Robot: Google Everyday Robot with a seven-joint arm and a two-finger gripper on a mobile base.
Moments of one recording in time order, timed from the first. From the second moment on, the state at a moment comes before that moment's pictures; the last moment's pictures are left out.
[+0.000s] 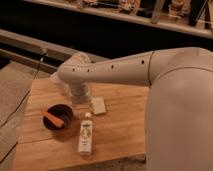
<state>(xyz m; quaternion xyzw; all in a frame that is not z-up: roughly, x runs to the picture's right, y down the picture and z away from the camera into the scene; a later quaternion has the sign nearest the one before) -0.108 0.103 0.703 -0.26 0.23 0.64 0.68</state>
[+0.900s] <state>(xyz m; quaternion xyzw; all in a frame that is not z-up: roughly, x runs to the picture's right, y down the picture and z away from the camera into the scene) -0.109 0.102 0.700 -0.27 0.23 0.63 0.69</state>
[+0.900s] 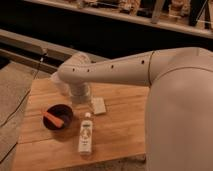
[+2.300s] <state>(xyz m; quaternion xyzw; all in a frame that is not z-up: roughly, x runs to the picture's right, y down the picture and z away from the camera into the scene) -0.190 0.099 0.771 -0.29 0.12 0.51 0.80</state>
